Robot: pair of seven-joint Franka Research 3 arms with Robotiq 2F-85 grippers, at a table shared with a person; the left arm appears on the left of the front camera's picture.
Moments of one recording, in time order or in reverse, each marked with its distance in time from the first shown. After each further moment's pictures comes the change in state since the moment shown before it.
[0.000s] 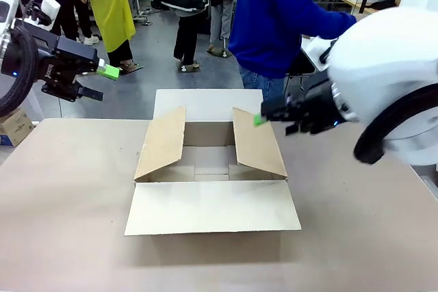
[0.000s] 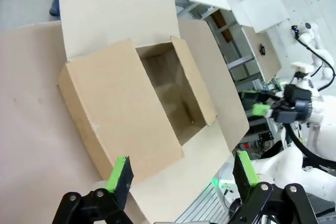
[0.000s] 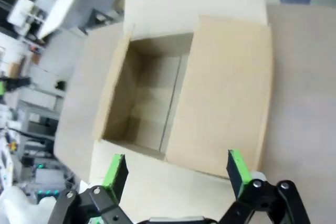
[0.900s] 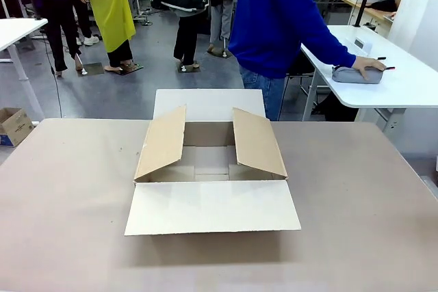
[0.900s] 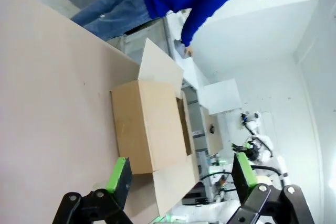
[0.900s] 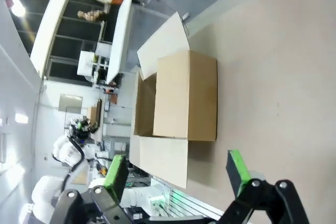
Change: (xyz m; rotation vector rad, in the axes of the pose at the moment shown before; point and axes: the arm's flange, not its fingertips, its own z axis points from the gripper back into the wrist) left arm -0.087 0.167 0.187 -0.177 -0.354 0.353; right arm 0.012 -0.254 0.226 0.323 -0.095 -0.361
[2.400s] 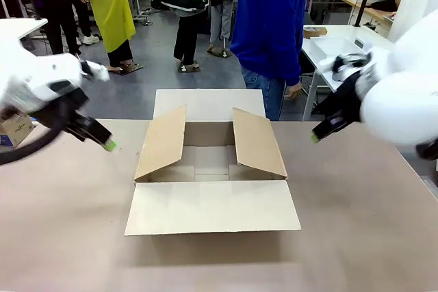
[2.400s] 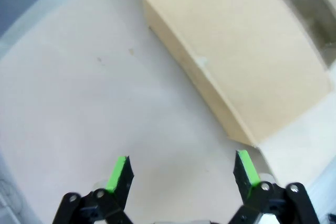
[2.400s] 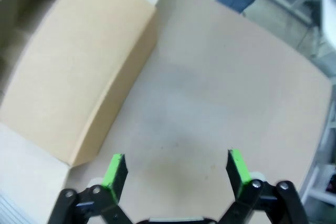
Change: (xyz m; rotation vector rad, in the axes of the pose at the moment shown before) left arm -0.091 -0.094 -0.241 0.698 0.565 -0.786; right arm -0.020 0.084 -0.234 -0.695 0.252 0.814
